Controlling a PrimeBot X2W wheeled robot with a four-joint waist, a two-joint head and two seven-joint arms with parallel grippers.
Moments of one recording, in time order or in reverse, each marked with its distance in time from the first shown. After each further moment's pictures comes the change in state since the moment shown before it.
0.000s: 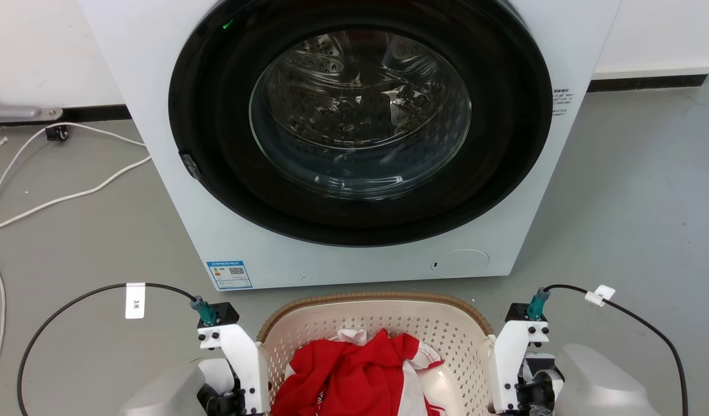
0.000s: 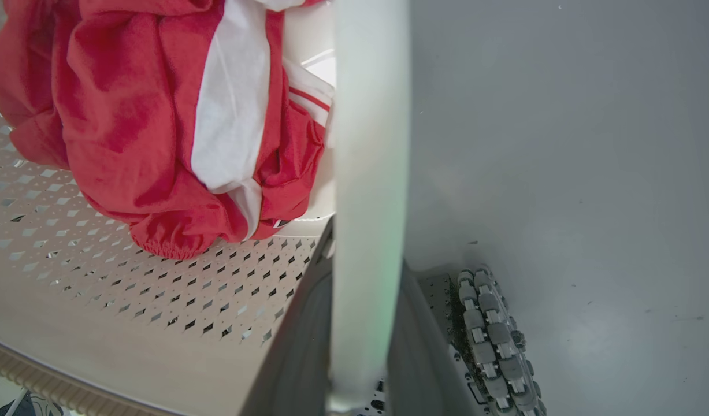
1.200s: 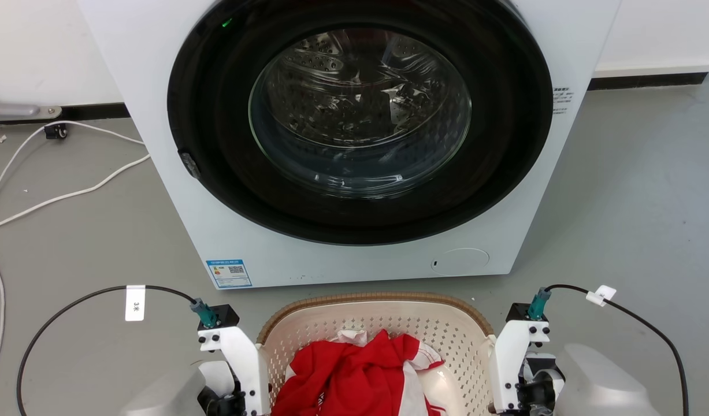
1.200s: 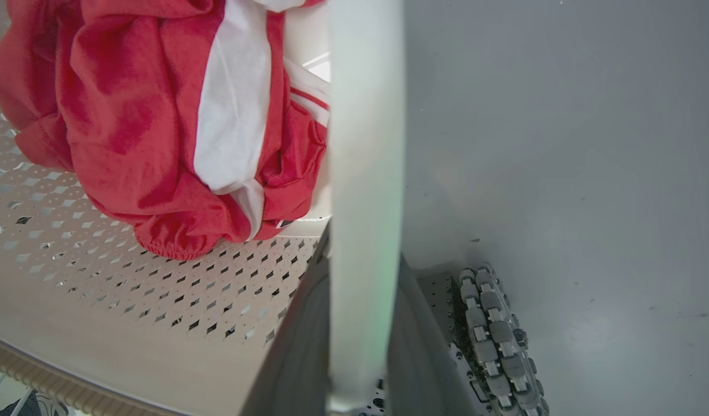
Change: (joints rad) left arm 0.001 0.003 -0.029 -0.002 -0.030 0.000 -0.014; right arm 0.001 0.001 -0.024 0.000 -0.017 0.000 0.006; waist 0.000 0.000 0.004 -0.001
